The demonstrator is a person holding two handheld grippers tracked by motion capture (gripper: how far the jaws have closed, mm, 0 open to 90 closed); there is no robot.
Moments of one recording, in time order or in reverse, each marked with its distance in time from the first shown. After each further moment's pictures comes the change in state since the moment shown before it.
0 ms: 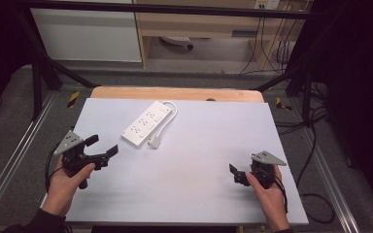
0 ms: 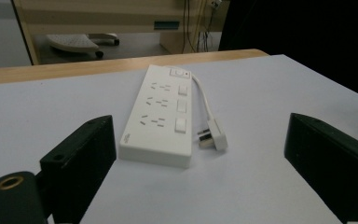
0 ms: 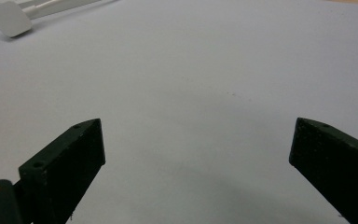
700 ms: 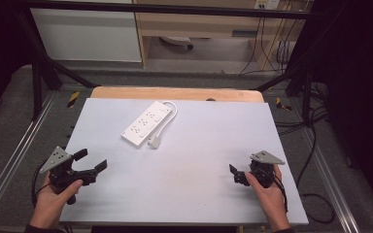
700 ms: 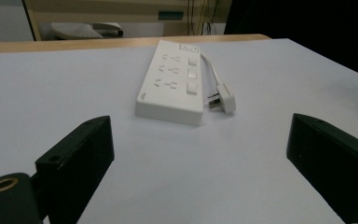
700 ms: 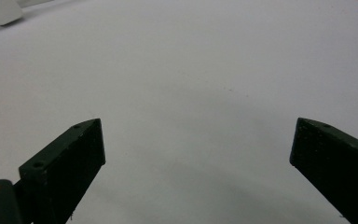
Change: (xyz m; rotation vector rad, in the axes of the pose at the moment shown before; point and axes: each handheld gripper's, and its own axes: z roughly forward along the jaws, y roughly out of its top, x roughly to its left) left arm 0.011 -0.040 -0.039 0.007 0.009 -0.008; right arm -0.002 -0.001 0.004 0.021 -0.011 -0.023
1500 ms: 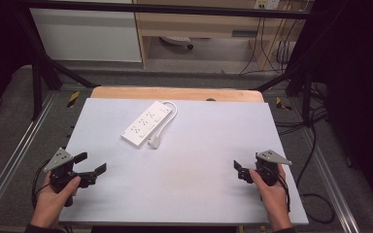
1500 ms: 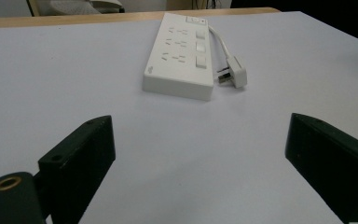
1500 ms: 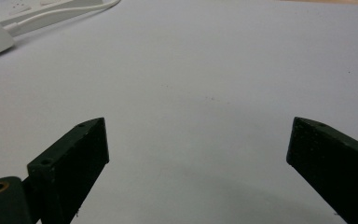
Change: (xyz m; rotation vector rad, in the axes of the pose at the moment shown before) left arm 0.008 -0.009 0.004 0.106 0.019 0.008; right arm -0.010 -0.001 -0.004 -0.049 -0.018 0.081
